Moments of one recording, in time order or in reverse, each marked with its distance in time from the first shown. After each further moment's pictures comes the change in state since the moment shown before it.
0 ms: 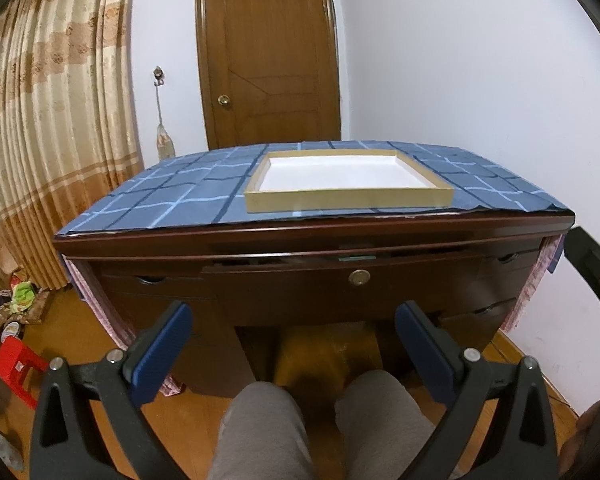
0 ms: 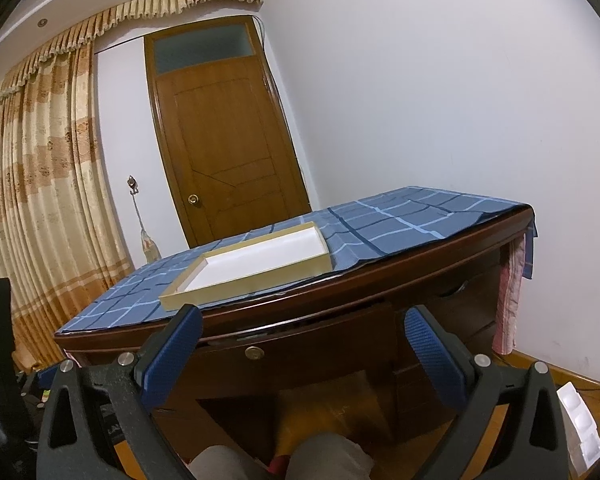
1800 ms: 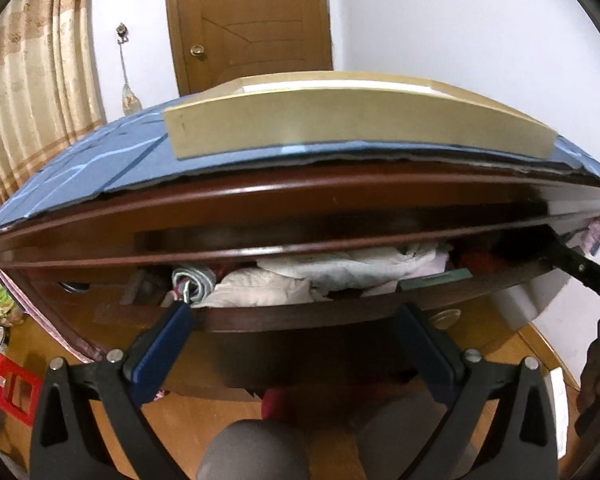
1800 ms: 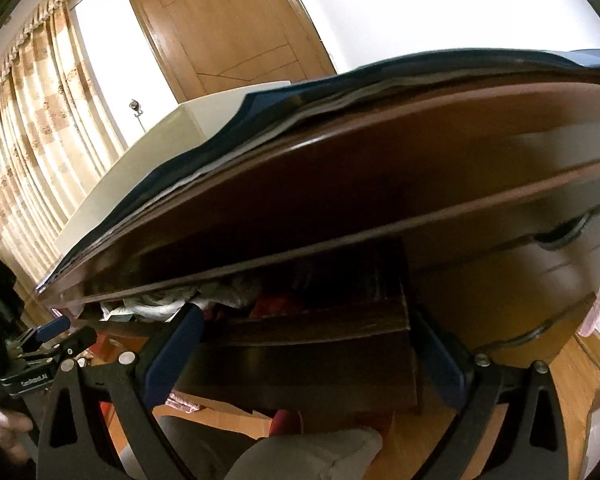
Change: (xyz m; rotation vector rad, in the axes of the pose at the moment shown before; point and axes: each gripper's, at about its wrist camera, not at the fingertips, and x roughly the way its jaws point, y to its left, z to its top) left arm 0.186 0.000 0.013 0.044 0.168 -0.032; right arm 0.287 -0.114 -0.048 0.049 0.405 0.235
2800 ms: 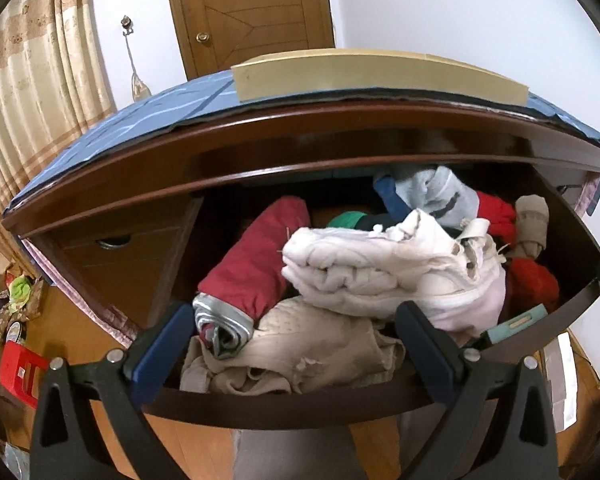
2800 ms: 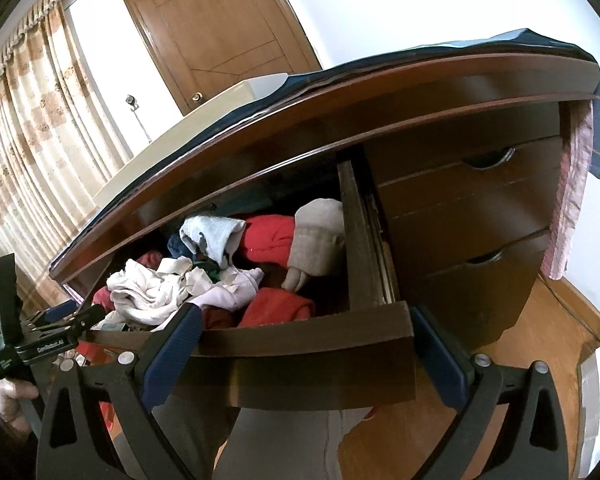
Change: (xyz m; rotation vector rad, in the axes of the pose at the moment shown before) left arm -0.036 0.026 -0.034 0.031 0.071 0.045; right arm -0.067 0.022 -0.039 0.031 0.032 -0.042
